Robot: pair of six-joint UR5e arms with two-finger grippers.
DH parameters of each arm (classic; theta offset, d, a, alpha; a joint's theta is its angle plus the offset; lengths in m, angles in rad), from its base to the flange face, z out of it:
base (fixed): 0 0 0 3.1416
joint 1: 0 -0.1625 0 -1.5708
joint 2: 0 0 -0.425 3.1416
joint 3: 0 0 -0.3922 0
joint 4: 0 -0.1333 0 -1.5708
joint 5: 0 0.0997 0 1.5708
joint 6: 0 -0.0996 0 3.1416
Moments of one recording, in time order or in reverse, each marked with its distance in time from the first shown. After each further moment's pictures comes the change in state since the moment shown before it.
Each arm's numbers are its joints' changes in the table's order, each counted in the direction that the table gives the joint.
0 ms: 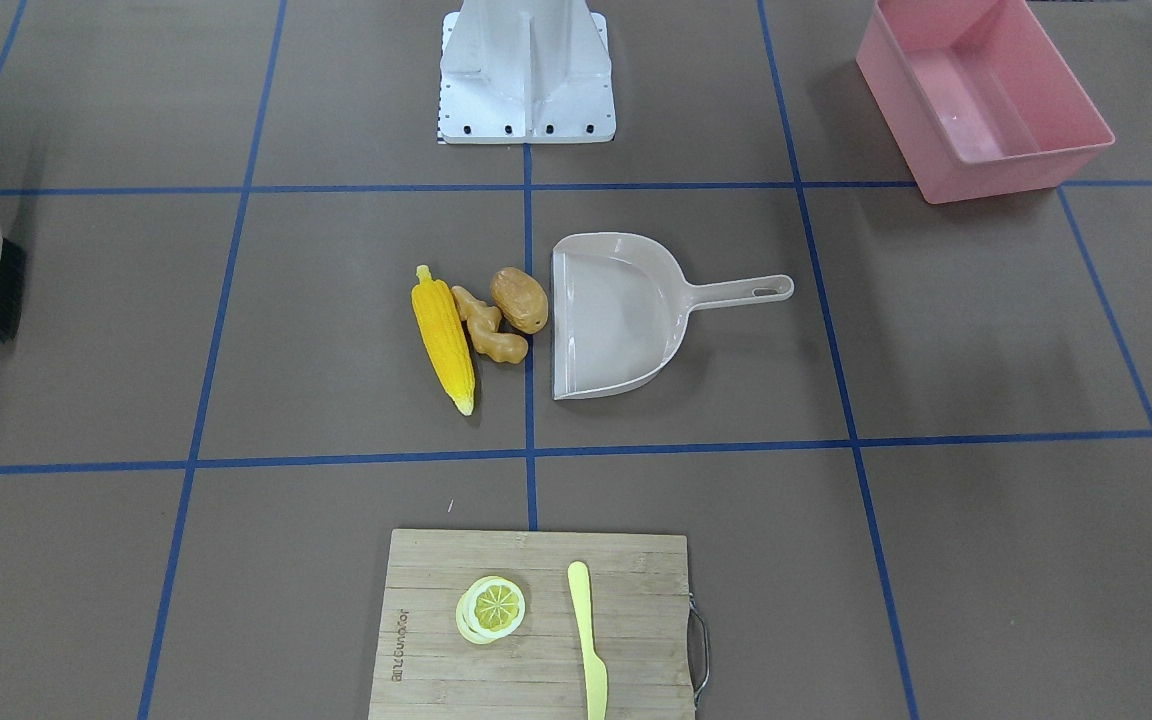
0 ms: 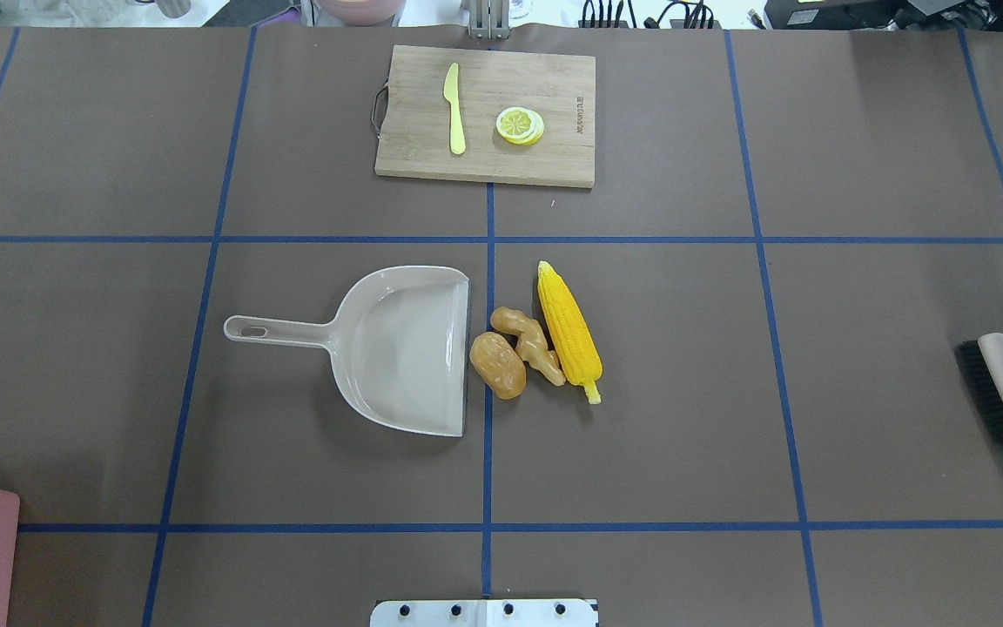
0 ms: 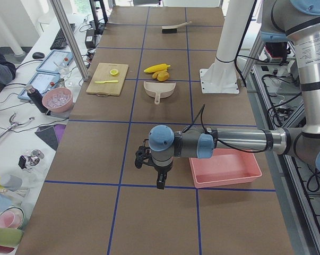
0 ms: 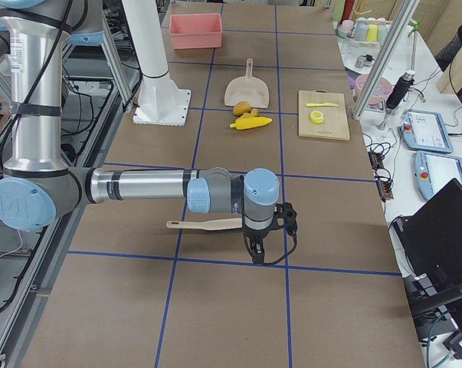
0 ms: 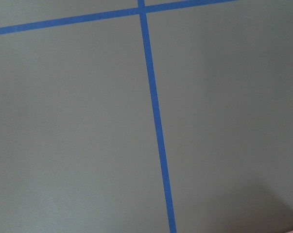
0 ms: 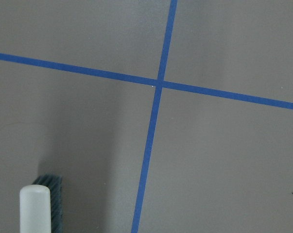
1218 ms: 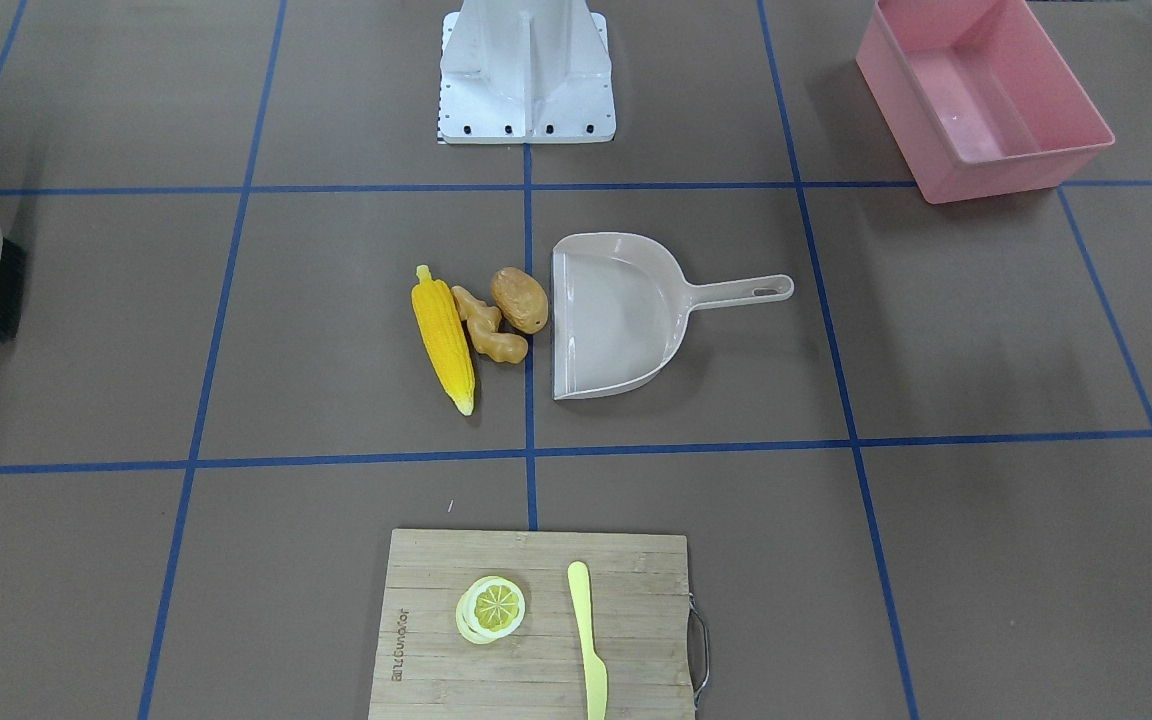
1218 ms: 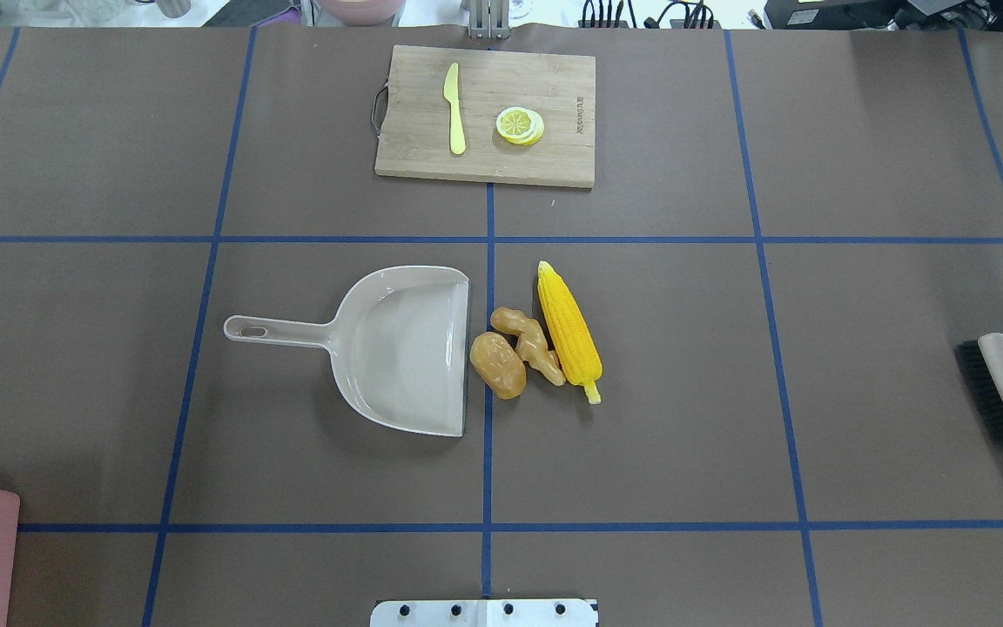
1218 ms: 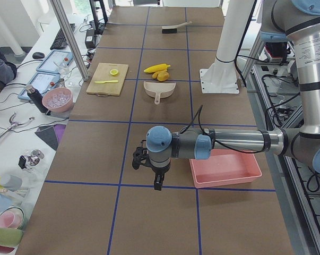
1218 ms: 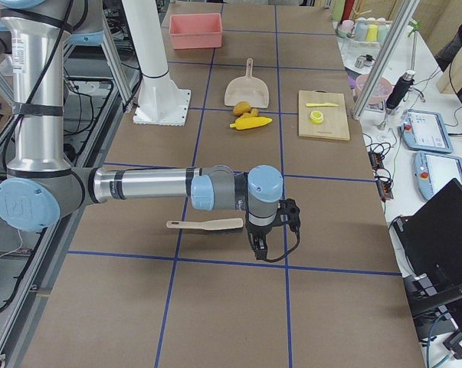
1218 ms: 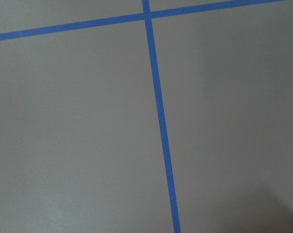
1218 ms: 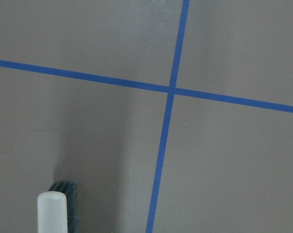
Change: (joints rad) left arm 0.014 -0.020 -0.014 0.004 0.004 -0.004; right arm 0.007 0.015 -0.004 0.011 0.038 -0.019
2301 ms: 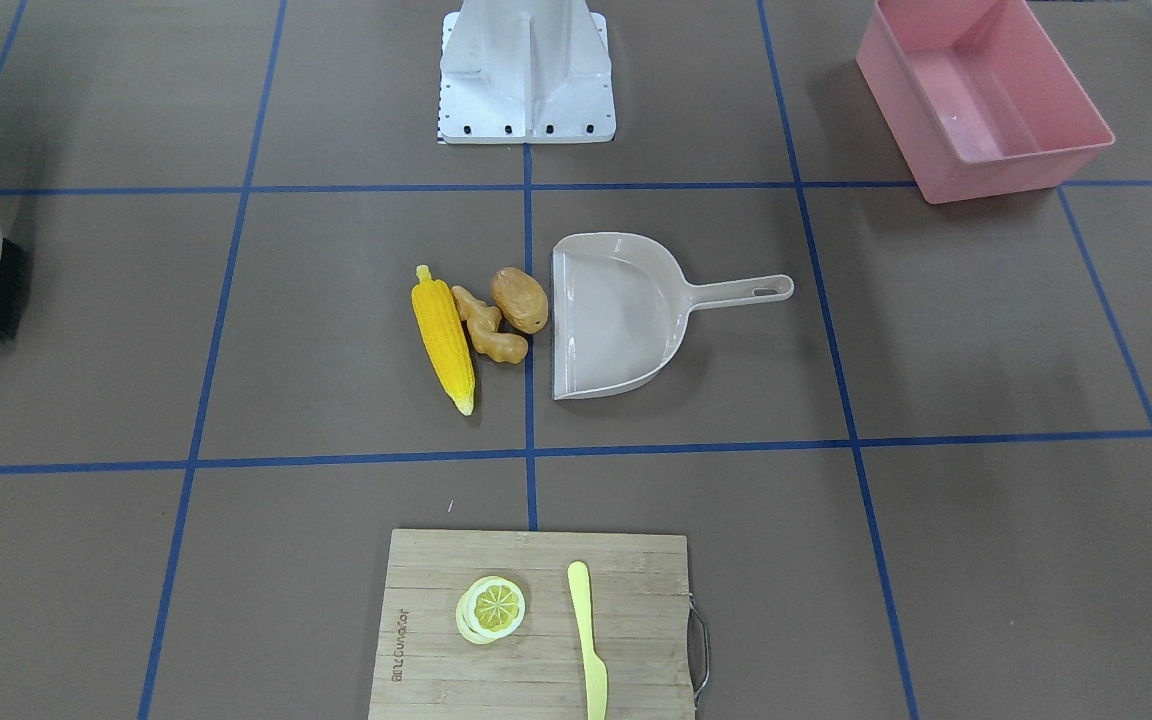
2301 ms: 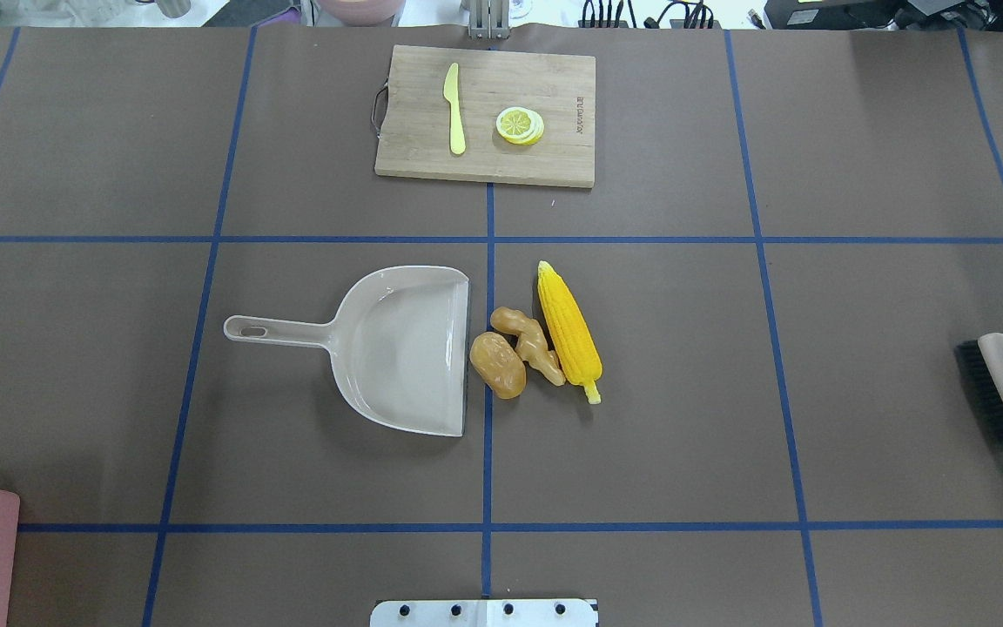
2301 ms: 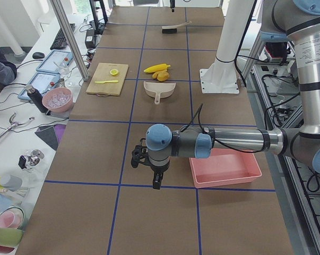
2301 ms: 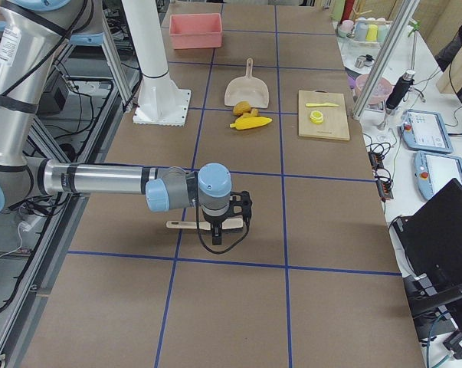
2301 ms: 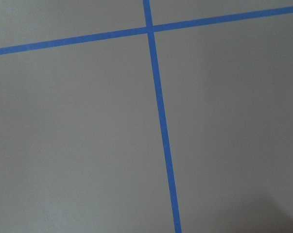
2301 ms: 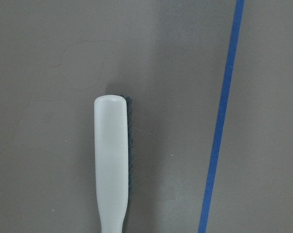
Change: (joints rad) left arm 0.015 -0.001 0.014 -0.001 -0.002 -0.006; right arm 0.193 -0.334 -0.203 -0.287 0.042 -0.246
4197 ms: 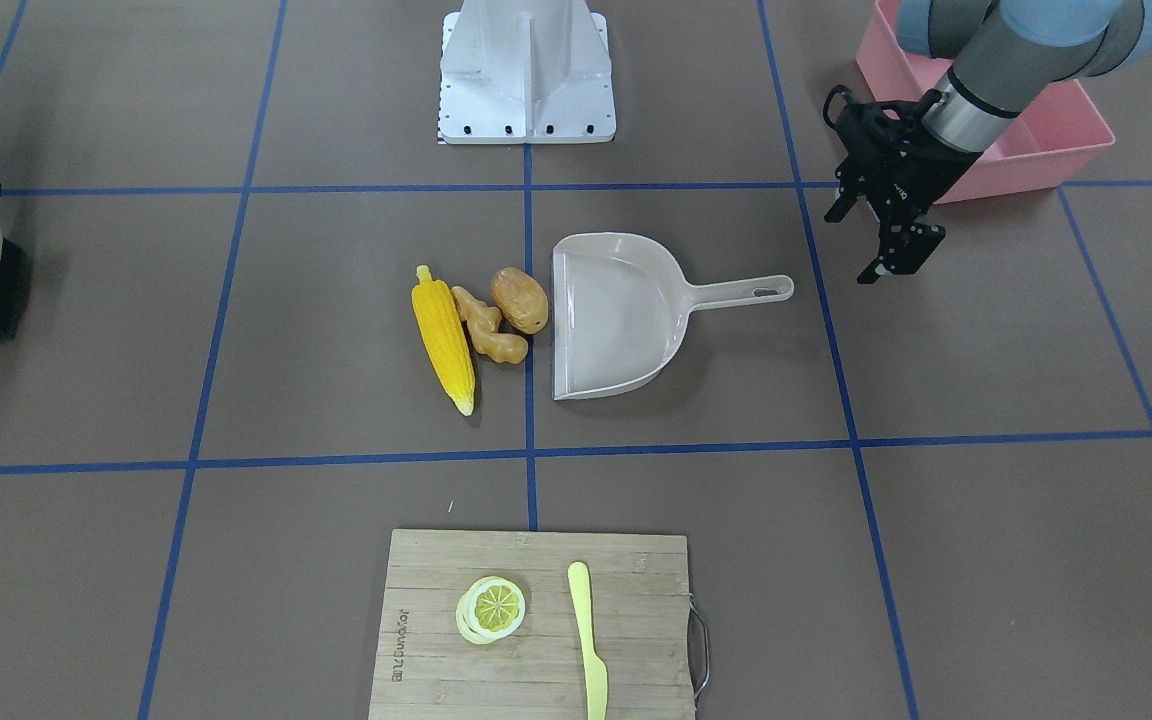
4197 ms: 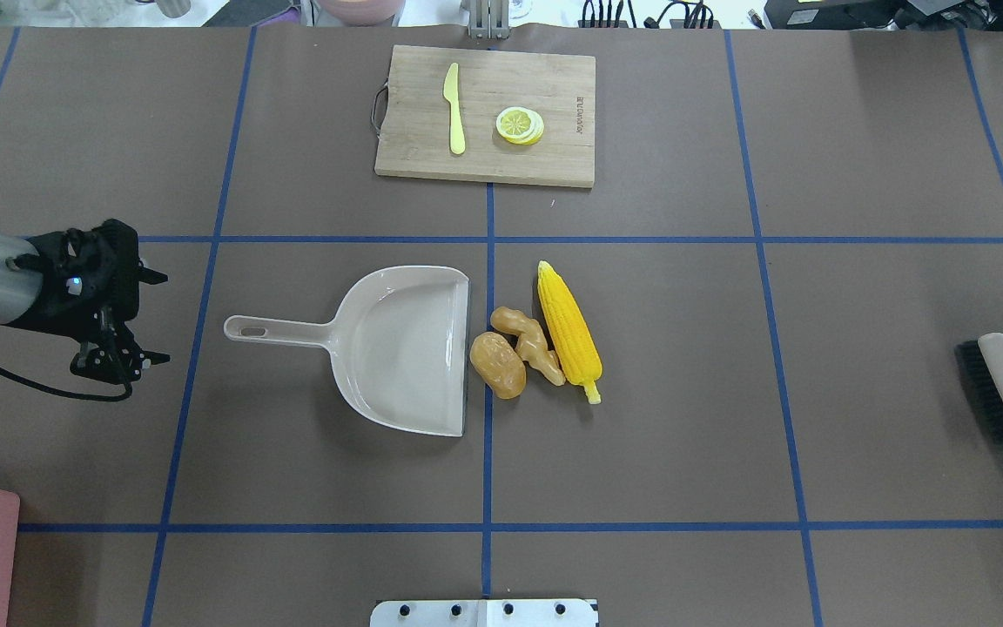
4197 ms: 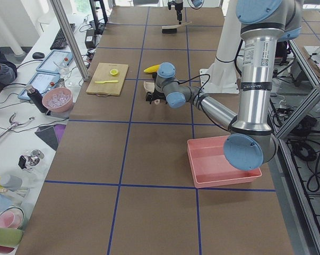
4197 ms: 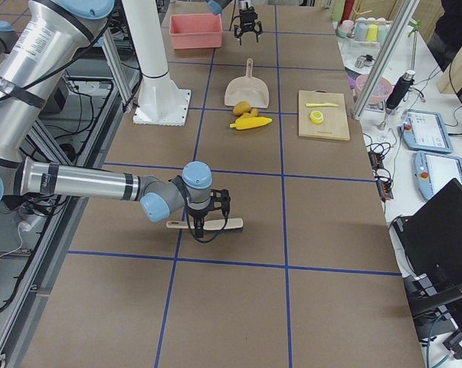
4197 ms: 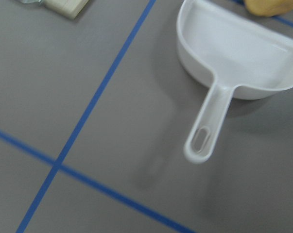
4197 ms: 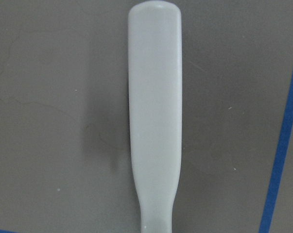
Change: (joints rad) left arm -0.797 -0.267 0.165 0.492 0.340 -0.279; right arm 0.365 -0.106 0.046 -0.373 -0.130 -0.410
